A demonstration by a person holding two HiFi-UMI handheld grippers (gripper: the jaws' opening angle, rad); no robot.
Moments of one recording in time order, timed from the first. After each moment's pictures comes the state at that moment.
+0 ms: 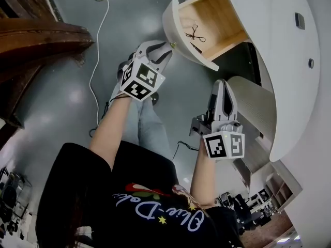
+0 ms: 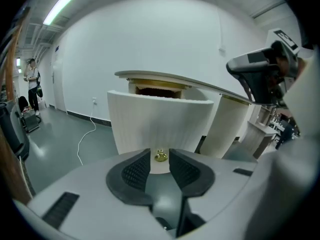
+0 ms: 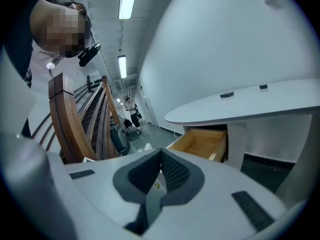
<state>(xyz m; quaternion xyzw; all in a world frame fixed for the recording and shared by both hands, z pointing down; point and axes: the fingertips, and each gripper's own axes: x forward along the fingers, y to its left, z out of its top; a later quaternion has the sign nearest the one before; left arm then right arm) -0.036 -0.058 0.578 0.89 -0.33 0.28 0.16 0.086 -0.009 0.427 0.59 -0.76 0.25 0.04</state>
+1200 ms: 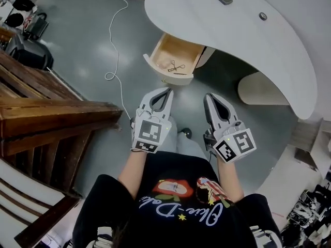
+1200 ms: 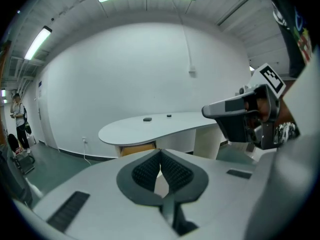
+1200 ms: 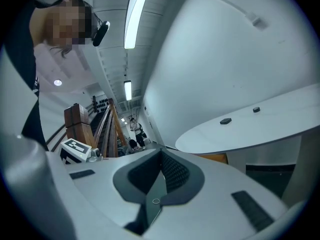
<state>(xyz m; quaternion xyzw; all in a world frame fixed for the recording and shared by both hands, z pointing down) 0.005 0.023 0.325 0.93 -0.28 0.22 0.03 0.096 0.074 0.282 0.59 -0.78 0.20 -0.06</state>
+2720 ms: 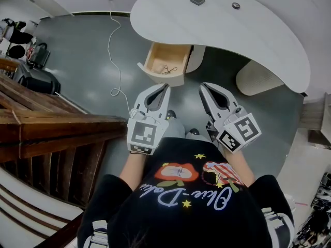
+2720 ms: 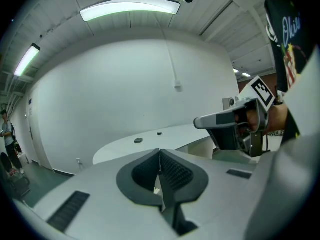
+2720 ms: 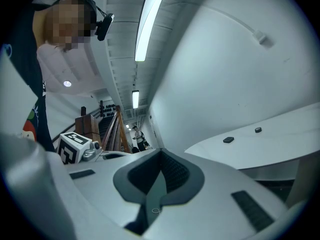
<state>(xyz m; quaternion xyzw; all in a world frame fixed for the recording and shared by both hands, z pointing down) 0.030 0.083 0.218 0.96 -0.23 0.18 -0.04 0.109 0.130 0.201 0.59 -0.79 0.13 -0.09</state>
